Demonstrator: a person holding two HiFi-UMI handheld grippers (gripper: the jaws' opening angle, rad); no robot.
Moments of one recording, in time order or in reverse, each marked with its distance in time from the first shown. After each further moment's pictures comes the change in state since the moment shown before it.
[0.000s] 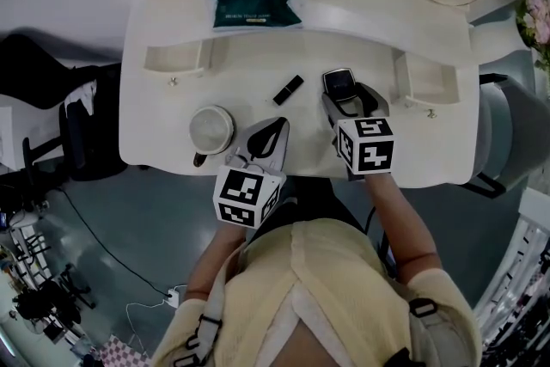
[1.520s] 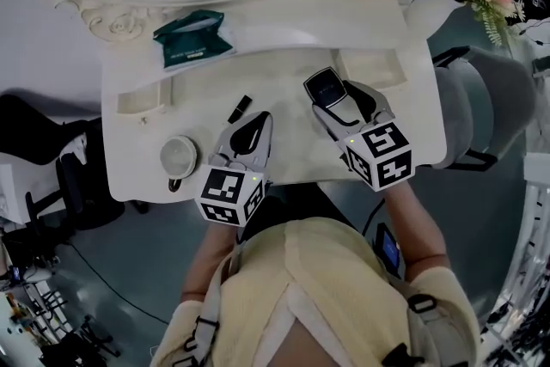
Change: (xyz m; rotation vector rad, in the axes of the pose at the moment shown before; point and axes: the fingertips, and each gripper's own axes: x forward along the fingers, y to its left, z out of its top) left arm 0.030 -0.065 0.064 0.114 -0.120 -0.111; right arm -0.112 -0.048 0.042 -0.134 -0.176 0.072
